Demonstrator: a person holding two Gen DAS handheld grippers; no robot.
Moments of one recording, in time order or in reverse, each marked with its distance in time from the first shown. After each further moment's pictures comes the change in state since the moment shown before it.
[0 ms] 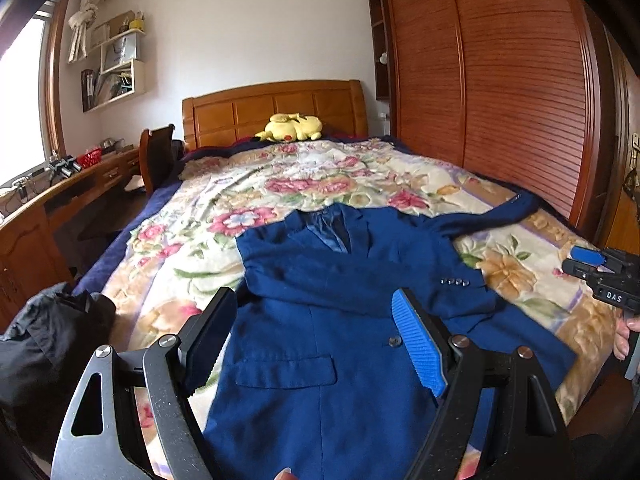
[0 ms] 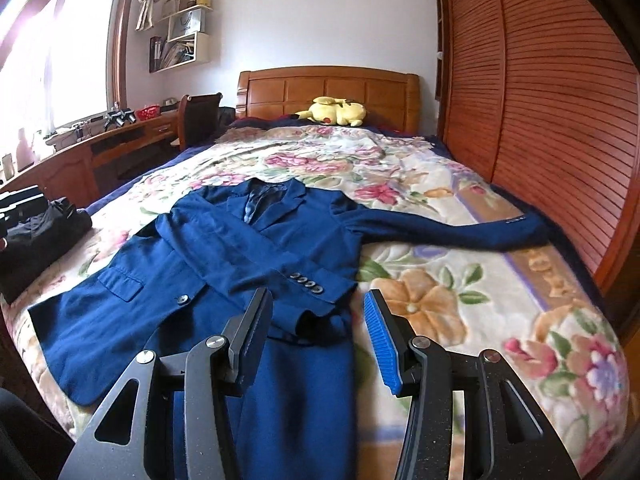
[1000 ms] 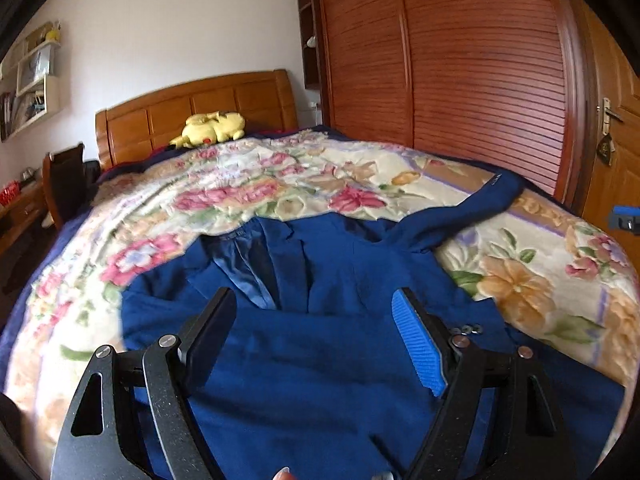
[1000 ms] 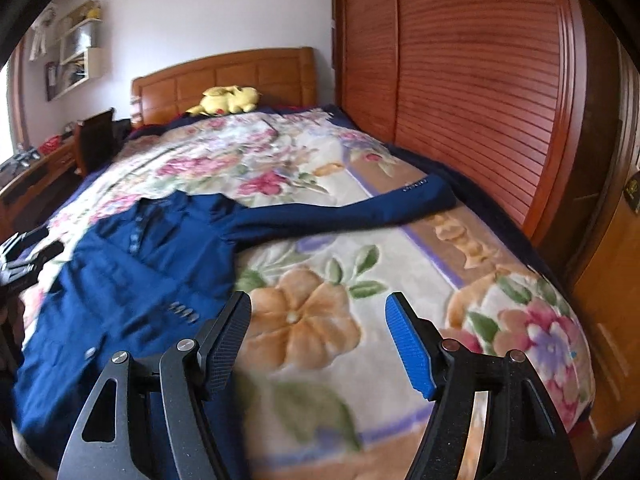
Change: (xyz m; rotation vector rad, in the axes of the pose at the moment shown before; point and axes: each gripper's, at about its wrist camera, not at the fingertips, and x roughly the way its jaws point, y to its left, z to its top) left arm 0.215 -0.066 0.031 0.132 0.017 -0.227; right arm 0.047 -0.068 0.047 0.231 0.101 -0.293
